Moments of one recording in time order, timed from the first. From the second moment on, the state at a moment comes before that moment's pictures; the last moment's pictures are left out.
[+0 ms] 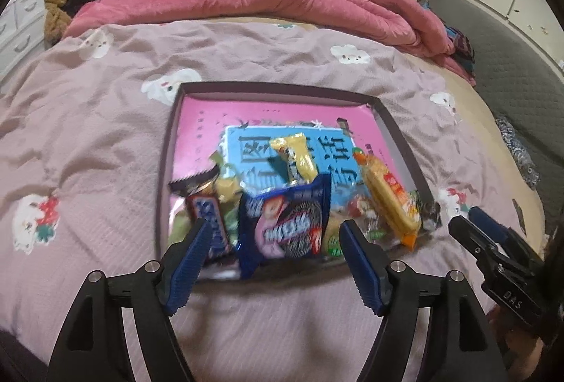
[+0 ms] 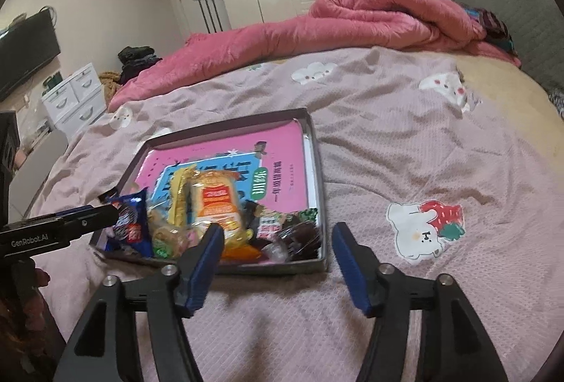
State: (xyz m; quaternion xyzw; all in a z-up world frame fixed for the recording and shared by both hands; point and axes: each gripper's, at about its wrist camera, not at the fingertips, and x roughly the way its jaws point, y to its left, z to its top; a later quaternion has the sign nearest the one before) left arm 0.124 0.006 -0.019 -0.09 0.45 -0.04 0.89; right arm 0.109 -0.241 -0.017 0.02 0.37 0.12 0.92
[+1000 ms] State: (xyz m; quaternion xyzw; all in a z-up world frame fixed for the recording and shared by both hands) left arm 0.046 0.012 -0.015 -0.10 0.45 -0.03 0.89; right arm 0.042 -0.207 0.001 0.00 0.38 0.12 0.92
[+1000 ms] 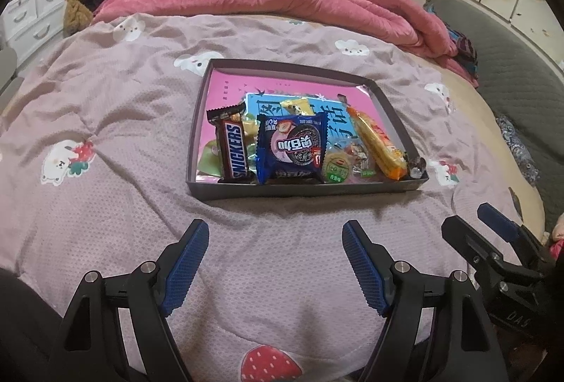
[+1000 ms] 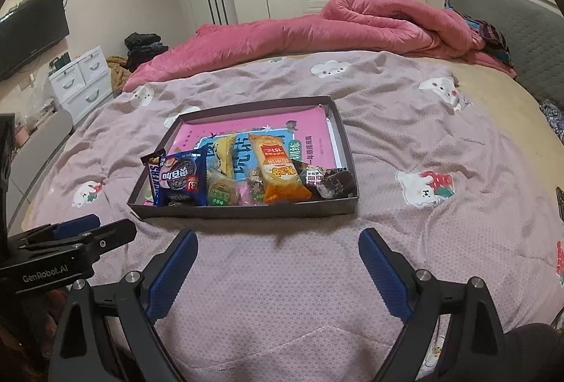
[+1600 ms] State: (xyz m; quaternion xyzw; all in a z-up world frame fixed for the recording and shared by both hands) left arm 0.044 0.011 -0.011 -0.10 0.44 -0.02 0.89; right arm 0.042 -0.208 0.001 -0.01 0.38 0.11 0.92
